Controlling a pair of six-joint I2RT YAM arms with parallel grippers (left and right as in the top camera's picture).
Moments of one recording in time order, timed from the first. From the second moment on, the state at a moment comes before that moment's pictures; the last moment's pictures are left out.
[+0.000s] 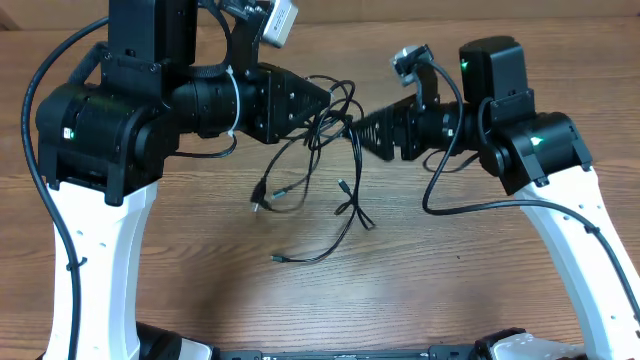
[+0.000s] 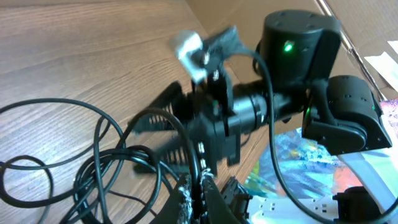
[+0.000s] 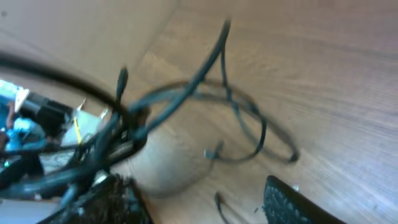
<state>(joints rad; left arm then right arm) -0.30 1.61 2.28 -1.37 0.78 -0.23 0.31 1.44 1.53 -0.81 -0.76 0.17</state>
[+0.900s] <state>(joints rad) -0.30 1.61 2.28 -1.39 0.72 -0.23 0.27 1.44 1.53 -0.68 -0.84 0.41</state>
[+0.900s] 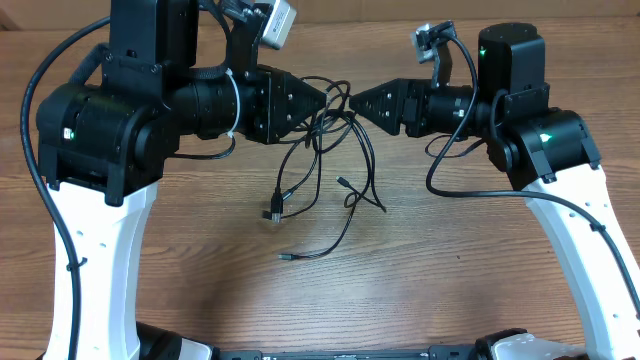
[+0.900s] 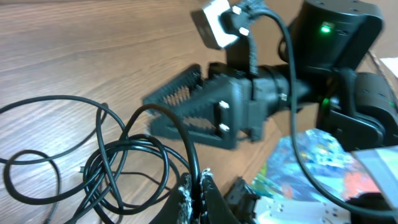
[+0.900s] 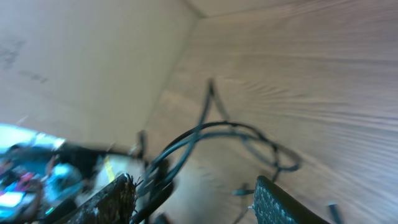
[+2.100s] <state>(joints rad) -0.31 1.61 2.28 -1.37 0.69 -0.23 0.39 1.44 1.53 -0.91 -0.34 0.41</state>
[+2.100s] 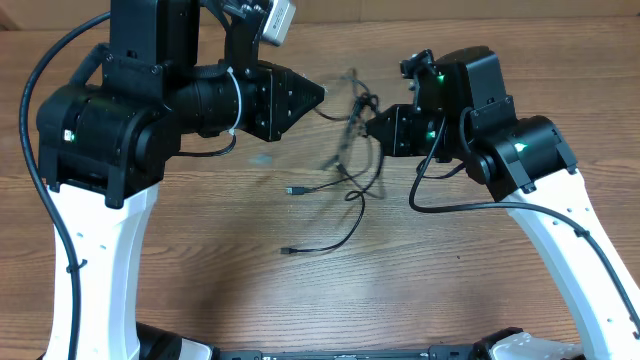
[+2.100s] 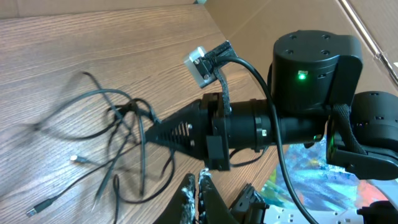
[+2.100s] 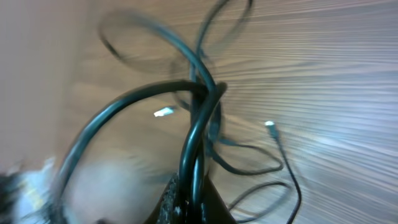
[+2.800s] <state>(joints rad) -0.29 1.61 2.29 -1.47 0.64 -0.17 0.36 1.44 1.53 -0.91 -0.51 0.28</state>
